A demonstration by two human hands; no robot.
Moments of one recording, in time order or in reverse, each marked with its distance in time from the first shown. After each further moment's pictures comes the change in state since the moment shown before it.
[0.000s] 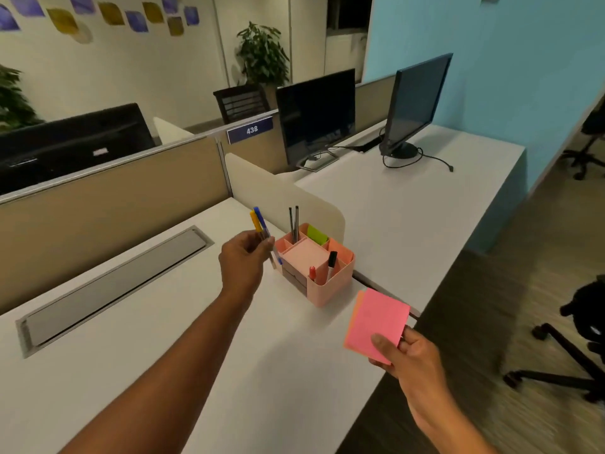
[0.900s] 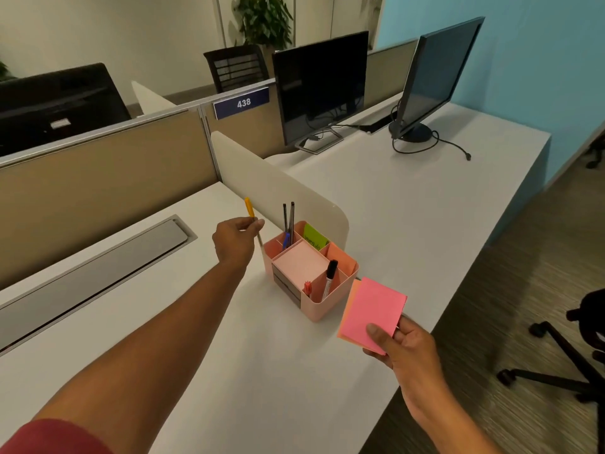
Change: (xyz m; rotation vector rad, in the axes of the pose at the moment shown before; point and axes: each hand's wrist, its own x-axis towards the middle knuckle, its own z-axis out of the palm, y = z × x) left_hand 0.136 -0.065 0.057 0.112 0.106 -0.181; right_hand 0.088 -0.014 0.019 -0.016 -0.073 0.048
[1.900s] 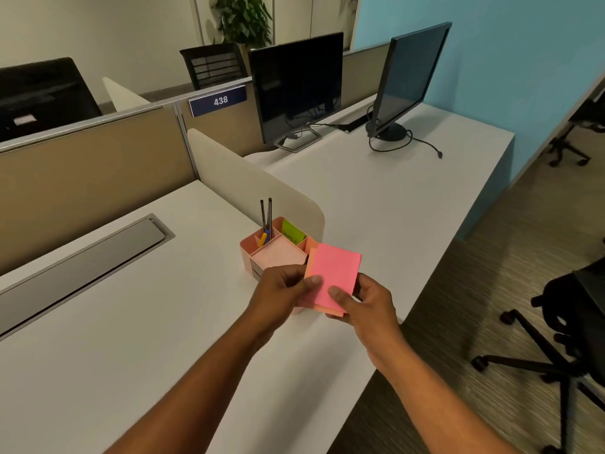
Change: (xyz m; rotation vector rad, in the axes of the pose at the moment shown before) left_hand -0.164 0.011 0.012 -0.178 -0.750 0.020; right_hand 0.021 -0.030 0.025 -0.103 -0.066 -0.140
